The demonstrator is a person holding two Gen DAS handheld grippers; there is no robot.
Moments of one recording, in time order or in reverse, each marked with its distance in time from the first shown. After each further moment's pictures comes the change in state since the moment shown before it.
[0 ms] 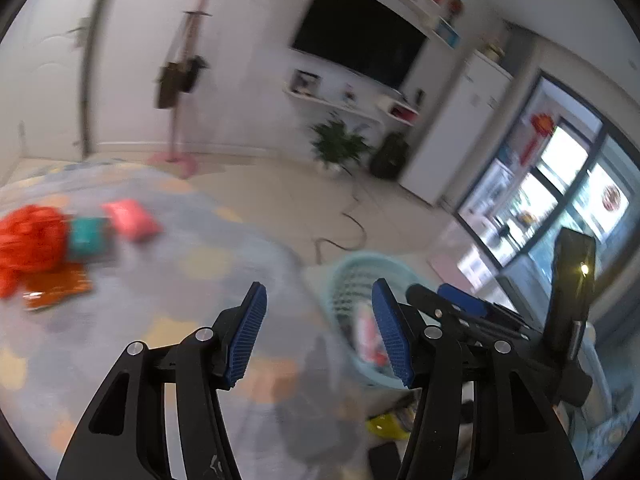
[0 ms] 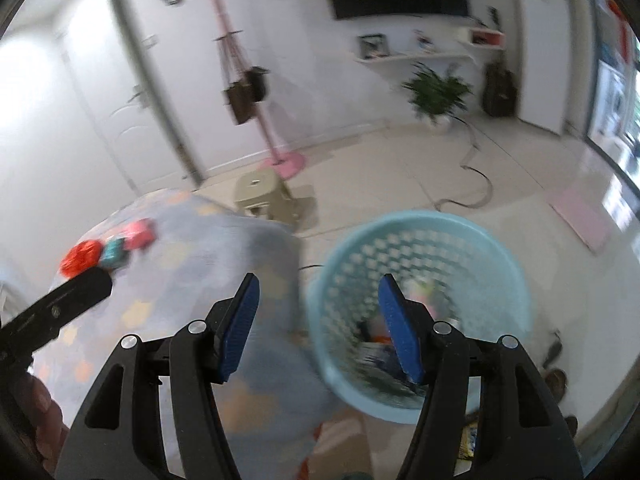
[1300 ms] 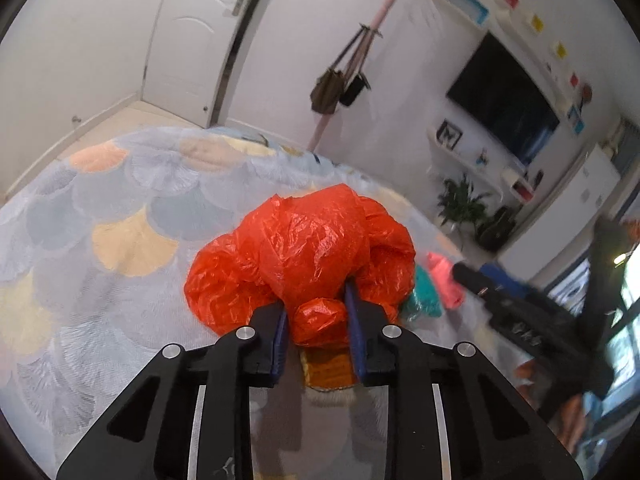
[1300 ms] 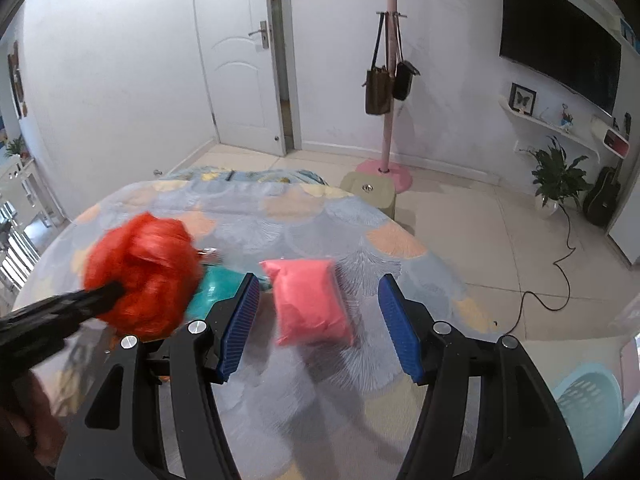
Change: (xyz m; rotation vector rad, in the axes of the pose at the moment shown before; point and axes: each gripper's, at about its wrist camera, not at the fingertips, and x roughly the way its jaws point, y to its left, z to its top) left arm -0.040 0.231 -0.002 -0.340 -0.116 0.287; right arm 0.169 0.224 0.048 -0.379 0.049 0.166
